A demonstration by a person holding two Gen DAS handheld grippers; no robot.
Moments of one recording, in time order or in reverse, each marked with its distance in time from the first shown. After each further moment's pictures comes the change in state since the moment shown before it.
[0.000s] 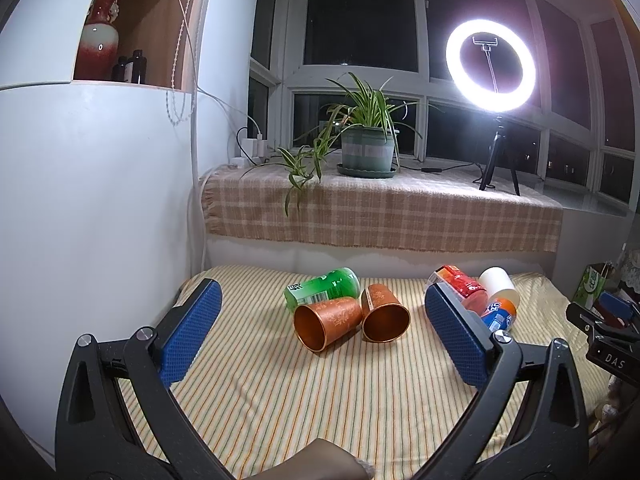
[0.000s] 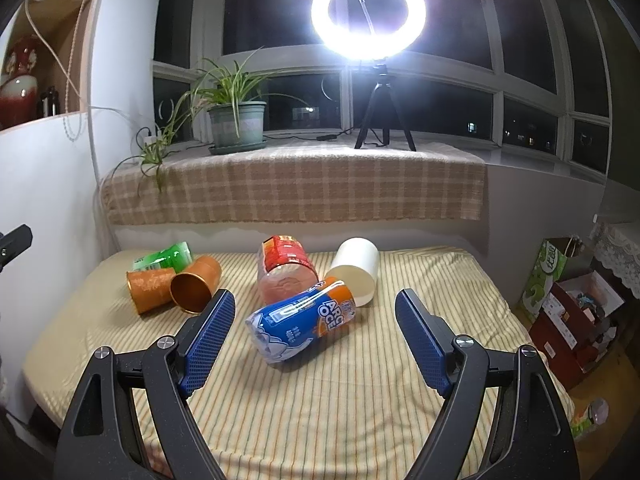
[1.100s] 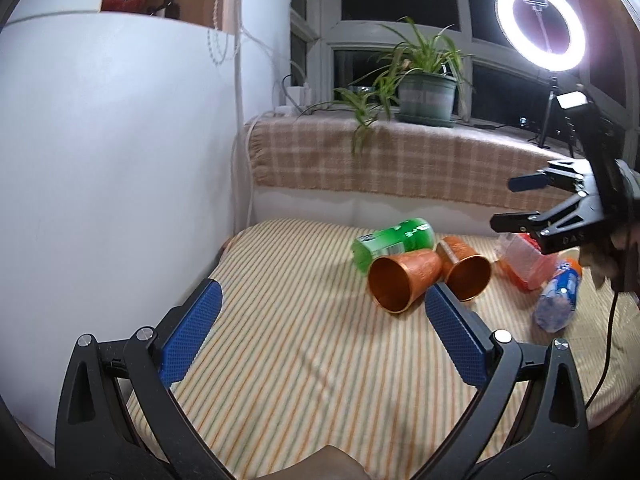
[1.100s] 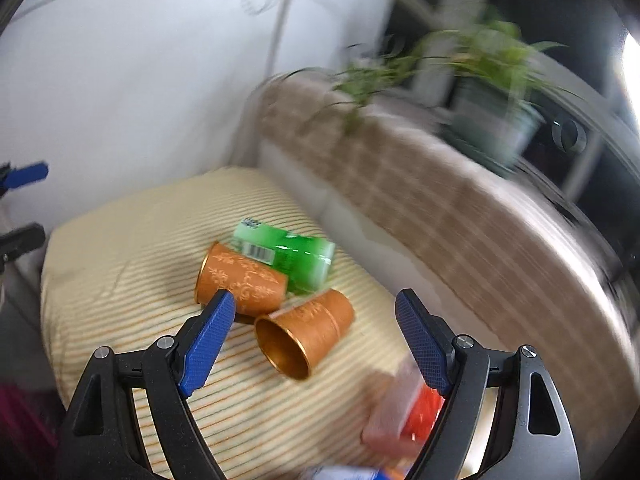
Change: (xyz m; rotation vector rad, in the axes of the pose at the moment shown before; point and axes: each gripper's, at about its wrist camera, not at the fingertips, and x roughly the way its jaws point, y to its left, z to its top) left arm 0.052 0.064 -0.036 -0.012 0.149 0.131; right arm 0.165 0.139 0.065 -0.688 0.183 0.597
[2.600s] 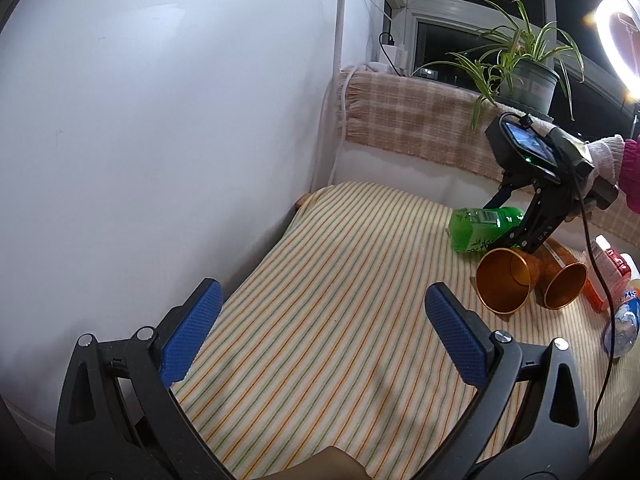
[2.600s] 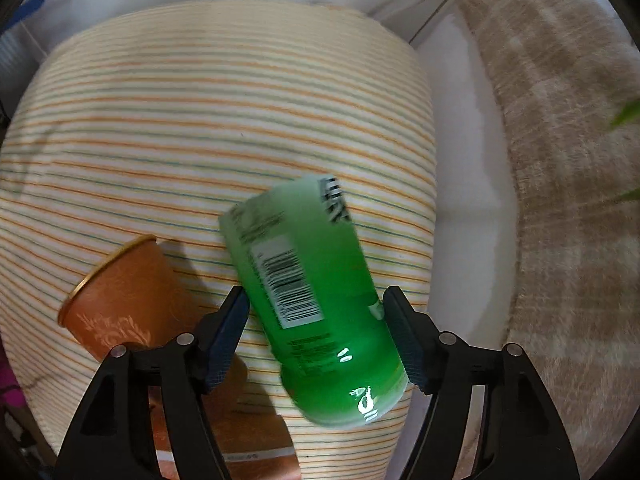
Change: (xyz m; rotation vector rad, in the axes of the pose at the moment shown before) left arm 0.055 0.081 -0.023 -0.156 0.115 0.173; right arm 0.226 0.056 0.083 -0.658 0.561 0.335
